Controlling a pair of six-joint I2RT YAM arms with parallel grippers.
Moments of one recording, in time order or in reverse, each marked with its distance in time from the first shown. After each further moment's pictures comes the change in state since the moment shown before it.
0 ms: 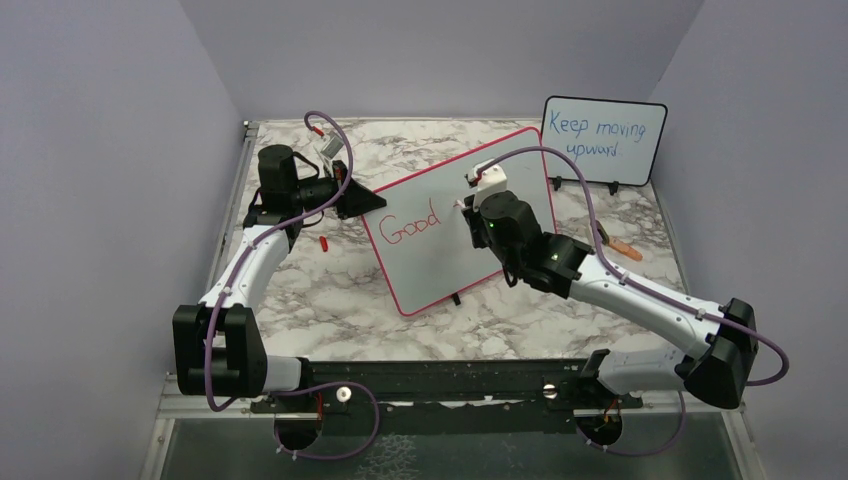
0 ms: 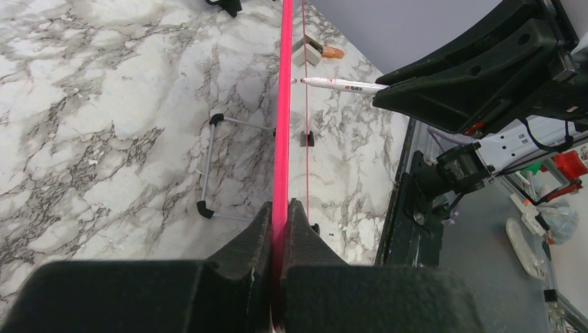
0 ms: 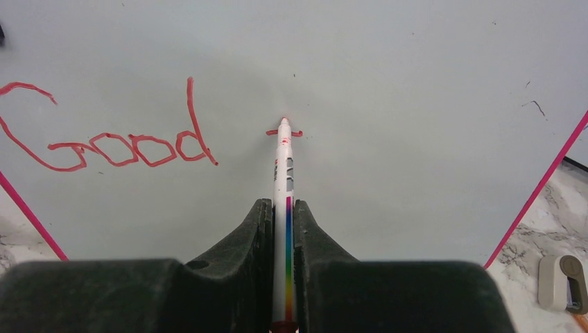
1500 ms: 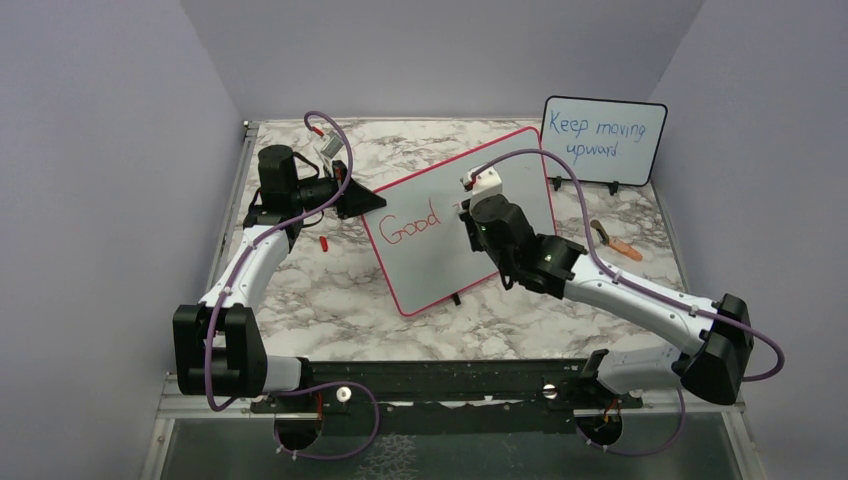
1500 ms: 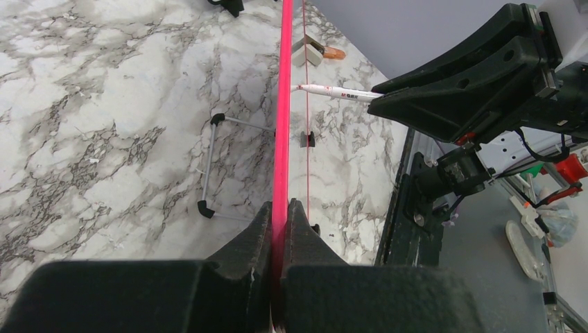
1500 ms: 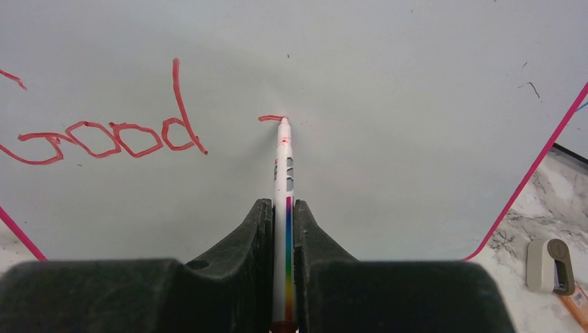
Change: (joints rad) left arm 0.000 0.000 -0.002 0.002 -0.002 -0.007; right arm 0.021 0.031 0.005 -0.024 0.054 0.011
